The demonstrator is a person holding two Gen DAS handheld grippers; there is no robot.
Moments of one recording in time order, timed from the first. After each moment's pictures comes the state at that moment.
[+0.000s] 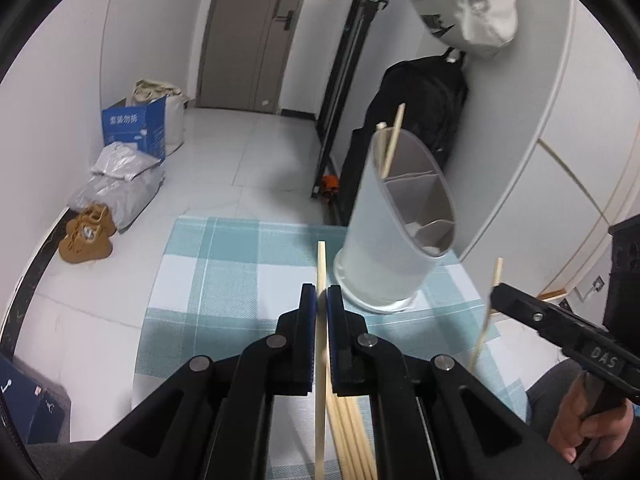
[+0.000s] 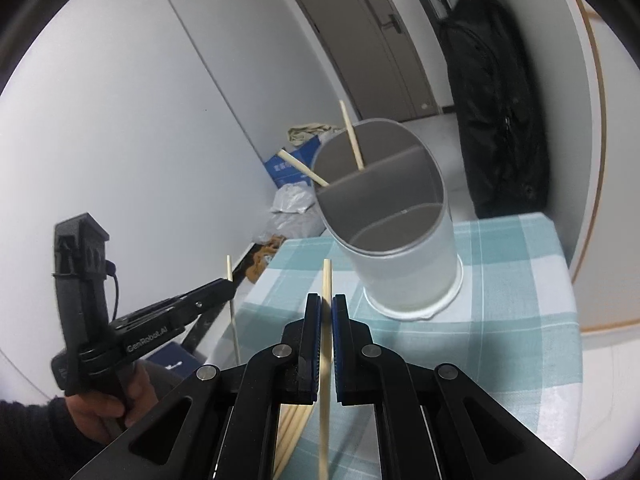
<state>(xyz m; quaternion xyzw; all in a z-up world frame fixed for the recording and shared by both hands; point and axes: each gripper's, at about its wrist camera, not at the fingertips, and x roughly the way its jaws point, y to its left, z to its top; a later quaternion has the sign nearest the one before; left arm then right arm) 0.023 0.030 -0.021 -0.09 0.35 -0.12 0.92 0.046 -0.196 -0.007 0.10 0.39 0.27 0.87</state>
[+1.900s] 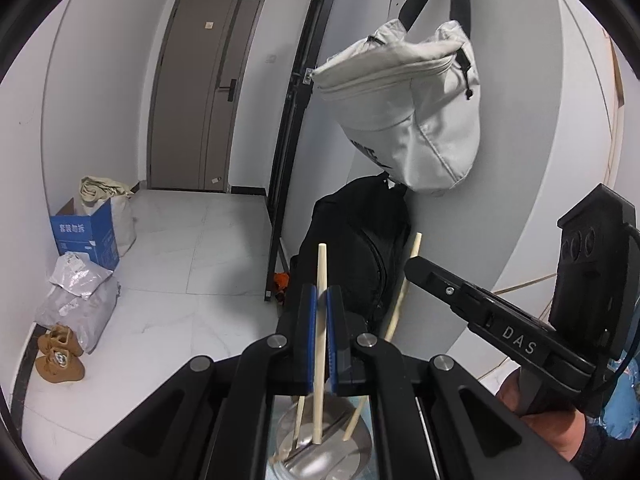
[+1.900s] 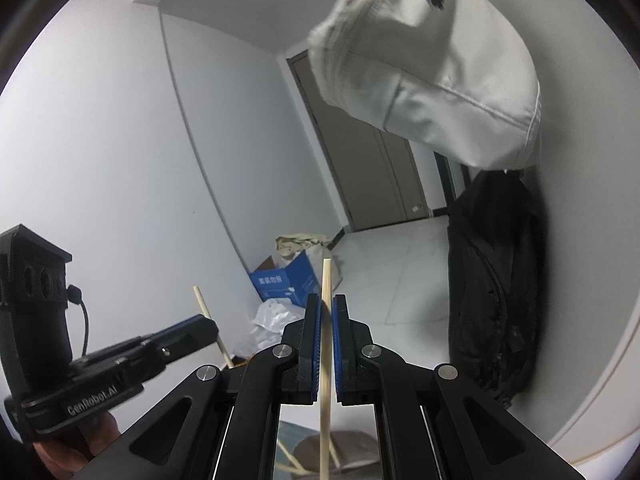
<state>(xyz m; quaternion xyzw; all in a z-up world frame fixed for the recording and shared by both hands) 0.133 -0.009 0.121 -0.08 0.24 -0.19 0.95 0.217 -0.198 0.144 0.10 0.25 0.24 0.93</state>
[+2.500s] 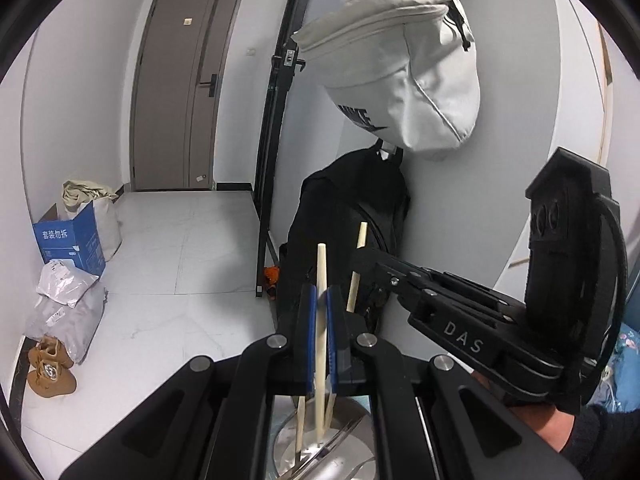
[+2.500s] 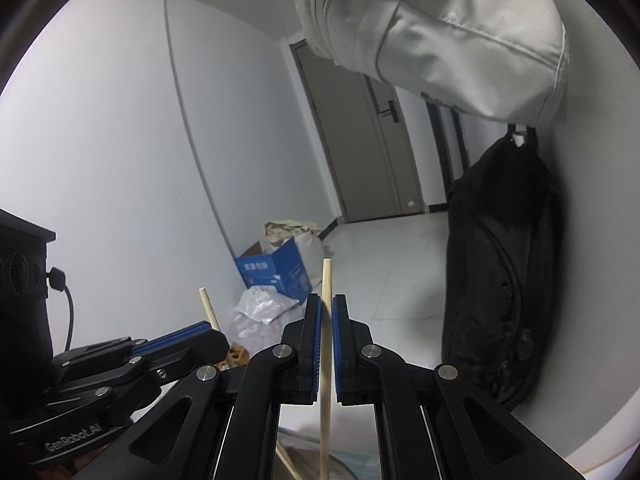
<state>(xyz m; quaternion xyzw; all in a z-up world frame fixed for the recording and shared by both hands) 0.147 -0.019 0.089 -0.04 0.24 -0.21 0.95 0.244 -0.181 0.094 0.07 0.26 0.24 0.93</state>
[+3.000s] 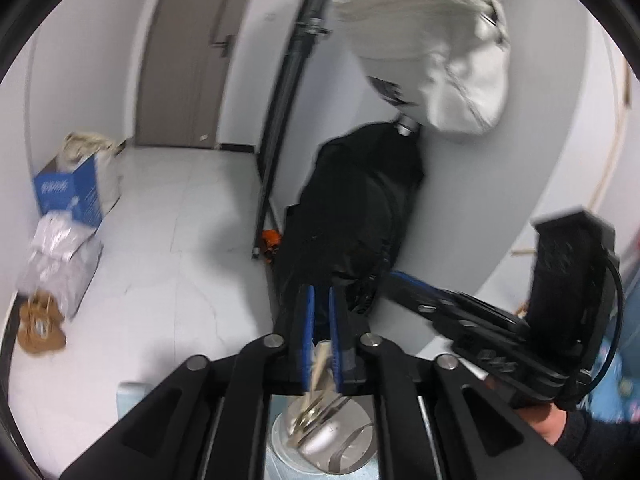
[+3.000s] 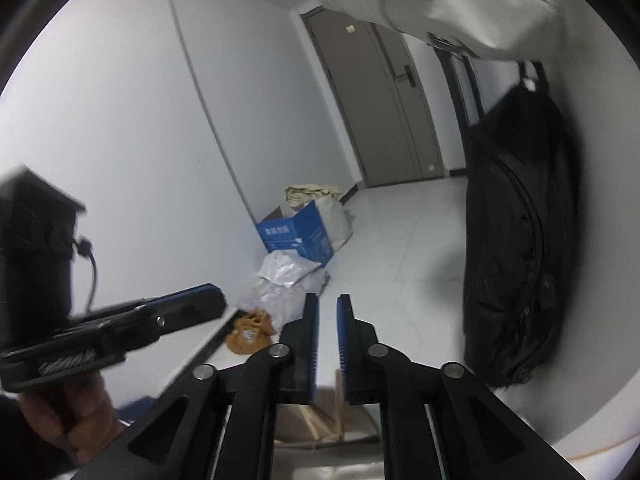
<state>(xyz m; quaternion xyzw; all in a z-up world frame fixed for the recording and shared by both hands) 0.155 0.008 0.082 -0.10 0.31 -0.20 0.92 0.233 -0.192 0.068 0.09 0.32 0.28 0.90</state>
